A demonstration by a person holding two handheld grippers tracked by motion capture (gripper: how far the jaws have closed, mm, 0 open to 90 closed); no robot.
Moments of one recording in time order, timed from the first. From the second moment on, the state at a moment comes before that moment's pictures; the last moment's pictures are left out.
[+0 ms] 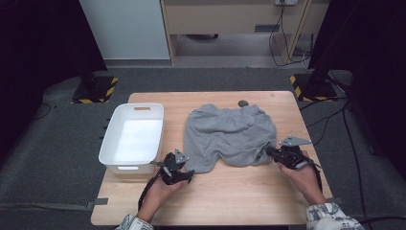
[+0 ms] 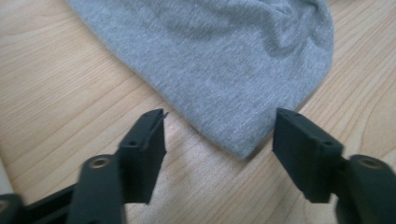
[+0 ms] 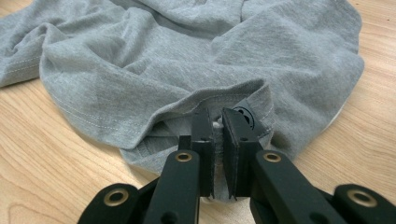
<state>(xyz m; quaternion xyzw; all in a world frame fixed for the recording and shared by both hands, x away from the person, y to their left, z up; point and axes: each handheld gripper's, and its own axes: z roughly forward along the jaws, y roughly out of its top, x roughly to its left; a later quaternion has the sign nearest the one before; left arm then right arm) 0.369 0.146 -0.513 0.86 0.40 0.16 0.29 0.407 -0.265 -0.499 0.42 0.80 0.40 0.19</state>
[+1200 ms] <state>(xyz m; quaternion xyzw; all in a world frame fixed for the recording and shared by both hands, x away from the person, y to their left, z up) 0.474 0.075 -0.511 0.87 0.35 0.17 0.30 0.410 -0.280 -0.502 0.43 0.79 0.40 0.18</state>
